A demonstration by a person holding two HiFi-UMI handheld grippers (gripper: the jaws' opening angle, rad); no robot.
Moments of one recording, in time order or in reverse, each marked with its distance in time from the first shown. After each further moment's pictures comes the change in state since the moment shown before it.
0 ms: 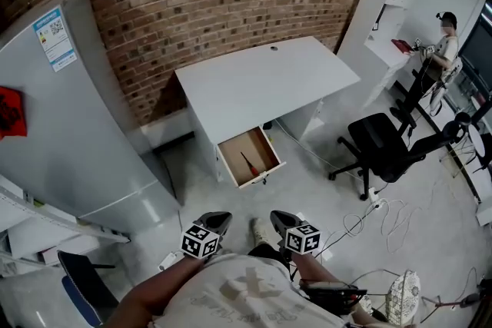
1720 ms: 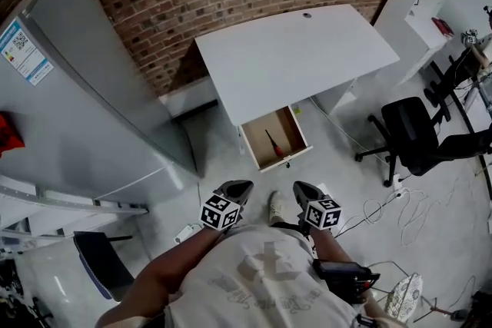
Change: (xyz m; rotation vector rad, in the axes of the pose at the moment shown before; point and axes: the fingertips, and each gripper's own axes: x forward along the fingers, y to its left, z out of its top) left arm 0.072 0.070 0.047 -0.045 0.011 0.040; right arm 0.075 -0.075 0.049 0.035 0.039 -0.020
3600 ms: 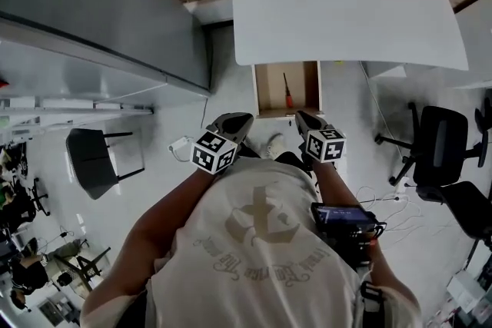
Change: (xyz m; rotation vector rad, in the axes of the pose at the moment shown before) left arm 0.108 0.047 0.056 -0.169 0.018 0.341; right arm 0.141 -0.121 0.057 -0.109 0.299 0.282
